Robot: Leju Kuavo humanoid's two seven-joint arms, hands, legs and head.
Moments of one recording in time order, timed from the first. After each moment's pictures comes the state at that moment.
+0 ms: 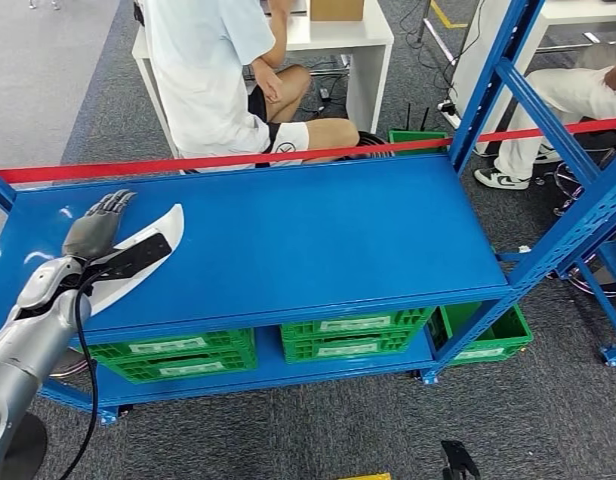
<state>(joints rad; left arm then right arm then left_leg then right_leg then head) -0.69 0.22 -0.28 -0.66 -0.86 0.27 -0.04 -0.05 0.13 -0.68 -0.16 0.76 -0.04 0.37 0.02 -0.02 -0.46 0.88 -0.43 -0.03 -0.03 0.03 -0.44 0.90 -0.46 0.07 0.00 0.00</state>
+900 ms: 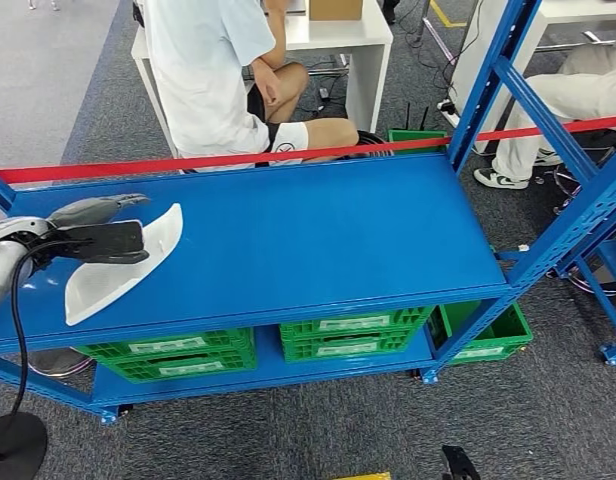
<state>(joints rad) -0.88 0.48 -0.61 -0.90 -0.49 -0.35 -0.08 -0.05 0.14 -0.74 -0.16 0.79 0.00 0.38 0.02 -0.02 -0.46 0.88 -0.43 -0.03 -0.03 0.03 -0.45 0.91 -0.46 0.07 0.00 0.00</state>
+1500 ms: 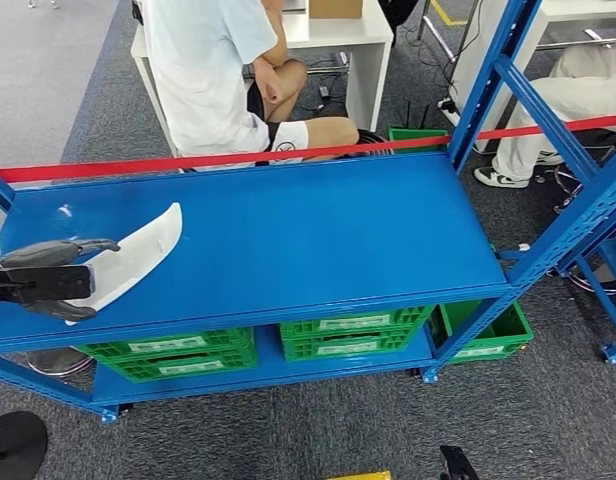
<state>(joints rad) -0.76 0.81 -0.71 -1.24 -0.23 -0.42 0.00 -0.05 0.15 -0.76 -0.16 0.78 0.00 0.38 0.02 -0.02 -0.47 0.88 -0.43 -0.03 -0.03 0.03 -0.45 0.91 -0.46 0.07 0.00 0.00</state>
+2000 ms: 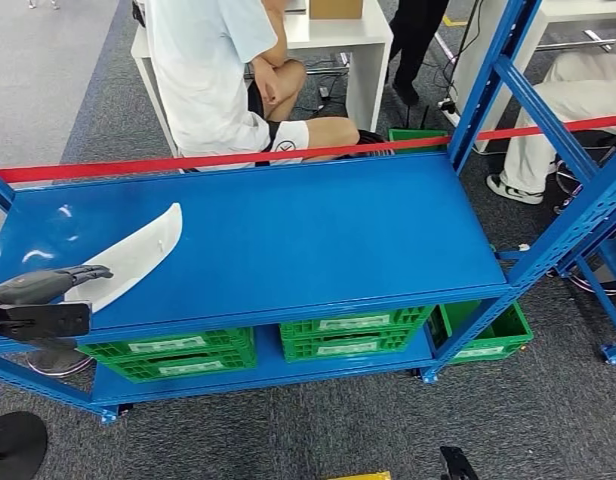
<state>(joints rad) -0.61 0.87 -0.67 -1.34 -0.30 -0.35 0.03 -0.05 0.15 -0.76 -0.16 0.80 -0.01 0.38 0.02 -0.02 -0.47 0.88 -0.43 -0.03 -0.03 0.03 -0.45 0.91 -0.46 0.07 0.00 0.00</state>
